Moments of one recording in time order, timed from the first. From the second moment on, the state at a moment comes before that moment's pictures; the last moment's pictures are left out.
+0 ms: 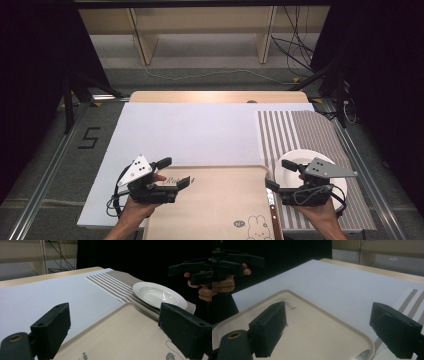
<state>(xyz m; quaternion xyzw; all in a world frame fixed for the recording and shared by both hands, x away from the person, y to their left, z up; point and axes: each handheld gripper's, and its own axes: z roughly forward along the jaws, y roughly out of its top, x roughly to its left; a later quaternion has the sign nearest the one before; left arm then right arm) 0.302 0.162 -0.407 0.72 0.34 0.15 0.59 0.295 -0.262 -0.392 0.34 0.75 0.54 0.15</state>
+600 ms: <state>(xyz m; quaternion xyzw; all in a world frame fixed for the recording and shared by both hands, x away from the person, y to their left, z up) 0.302 0.160 -0.408 0.72 0.34 0.14 0.59 0.287 -0.275 -0.396 0.36 0.74 0.55 0.16</state>
